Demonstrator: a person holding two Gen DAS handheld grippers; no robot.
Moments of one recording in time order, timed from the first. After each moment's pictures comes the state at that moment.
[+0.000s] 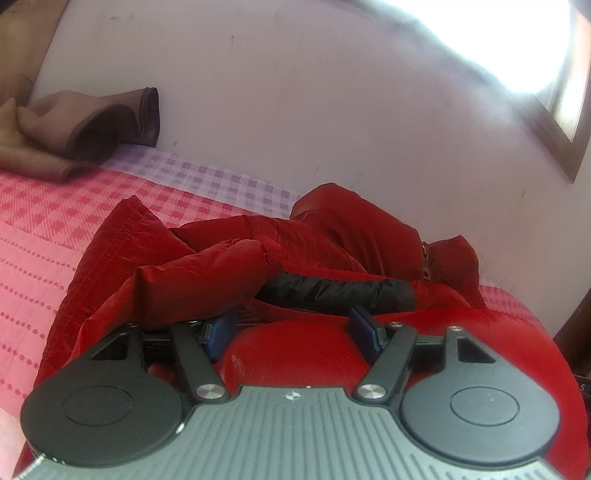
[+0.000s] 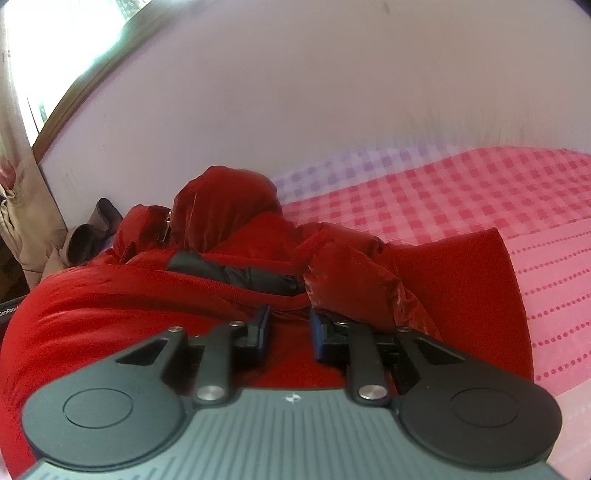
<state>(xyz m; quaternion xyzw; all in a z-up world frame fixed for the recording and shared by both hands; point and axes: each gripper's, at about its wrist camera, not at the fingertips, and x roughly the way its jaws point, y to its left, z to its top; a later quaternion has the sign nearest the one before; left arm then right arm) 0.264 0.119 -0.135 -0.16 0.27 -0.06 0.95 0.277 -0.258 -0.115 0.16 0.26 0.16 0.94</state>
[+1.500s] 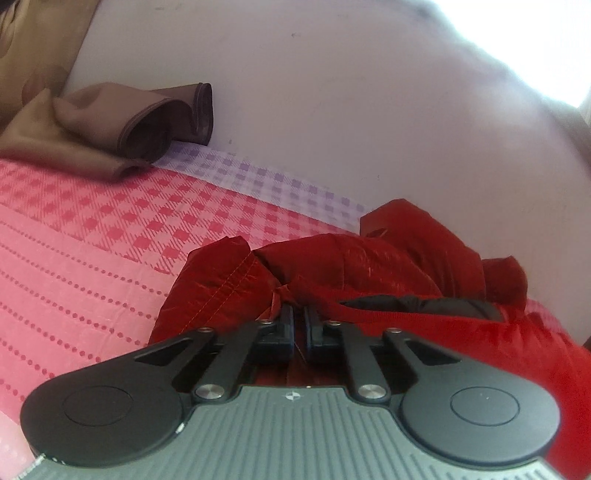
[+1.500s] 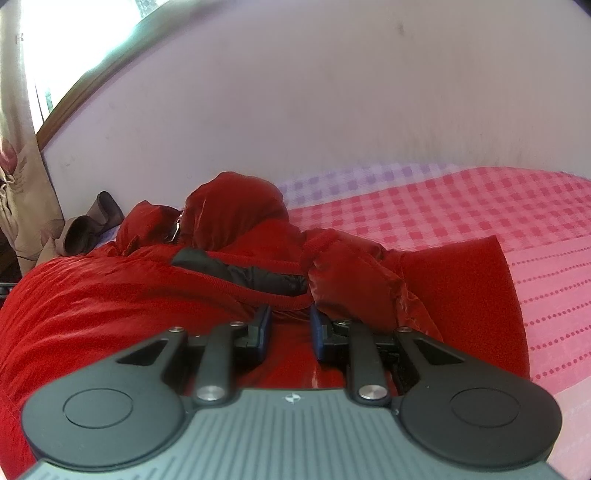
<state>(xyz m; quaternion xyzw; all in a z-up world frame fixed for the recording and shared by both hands) 0.272 0.168 -0.154 -0.16 0.28 -0.01 0.95 0.265 -0.250 -0.110 0.13 0.24 0.14 0.95</state>
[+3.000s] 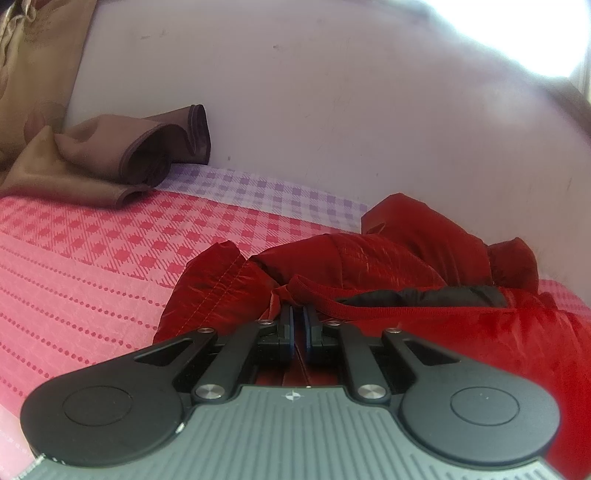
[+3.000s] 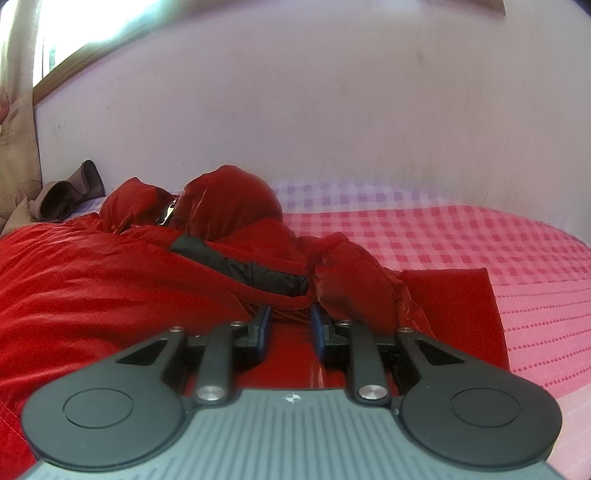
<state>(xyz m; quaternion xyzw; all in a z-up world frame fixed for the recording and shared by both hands) 0.265 0.158 -0.151 -0.10 0.26 0.00 0.96 0.252 -0.225 -0.105 0.06 0.22 0.08 0.97</state>
